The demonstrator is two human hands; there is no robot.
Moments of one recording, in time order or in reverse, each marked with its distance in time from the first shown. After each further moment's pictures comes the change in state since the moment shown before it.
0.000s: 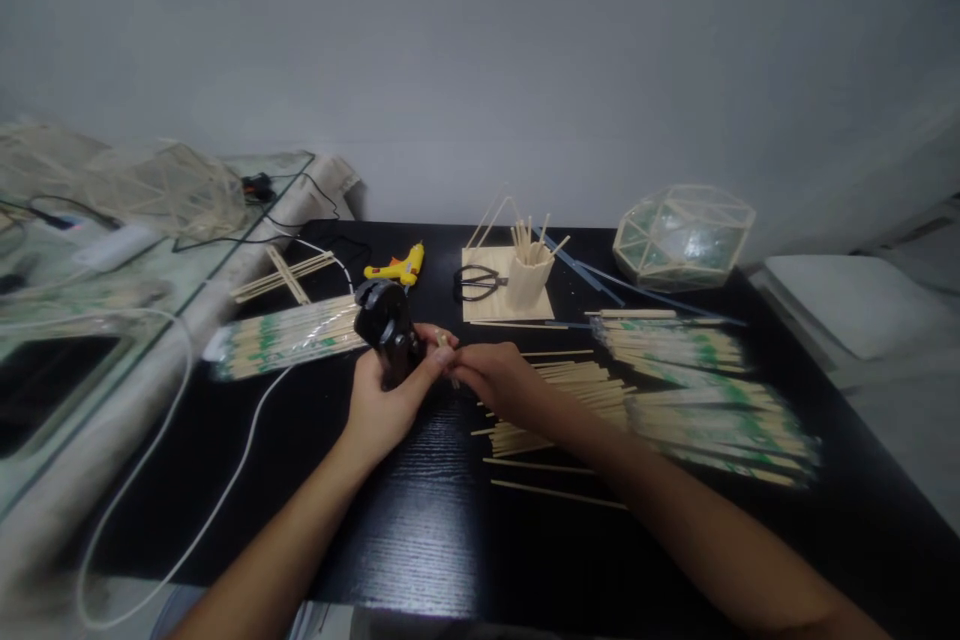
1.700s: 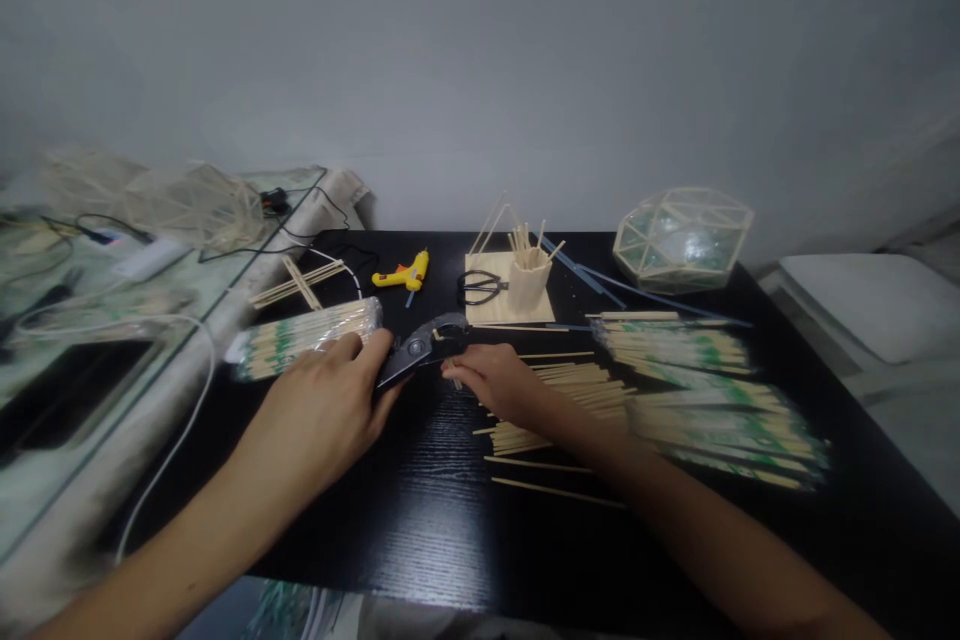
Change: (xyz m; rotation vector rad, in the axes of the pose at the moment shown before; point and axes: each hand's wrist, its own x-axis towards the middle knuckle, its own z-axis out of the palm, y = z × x) left_hand -0.010 0.076 -0.044 1.749 -0.349 0.204; right_hand 0.002 0.008 0.010 -0.141 0.037 -0.099
